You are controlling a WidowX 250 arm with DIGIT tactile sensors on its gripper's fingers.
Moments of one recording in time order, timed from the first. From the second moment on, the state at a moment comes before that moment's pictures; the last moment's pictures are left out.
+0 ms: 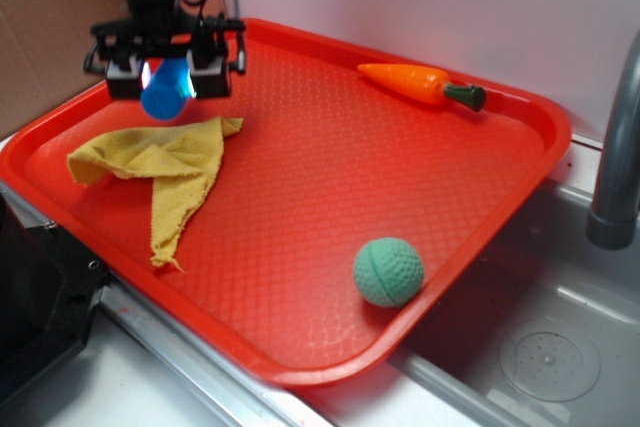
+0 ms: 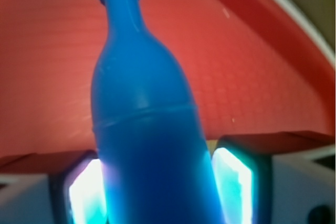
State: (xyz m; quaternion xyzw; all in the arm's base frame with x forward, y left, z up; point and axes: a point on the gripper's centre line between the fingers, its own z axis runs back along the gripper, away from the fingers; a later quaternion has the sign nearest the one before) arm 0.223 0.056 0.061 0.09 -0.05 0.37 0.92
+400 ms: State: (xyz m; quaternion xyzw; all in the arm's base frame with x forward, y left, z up) arm 0.219 0.018 0.114 0.06 -0.03 0.19 0.98
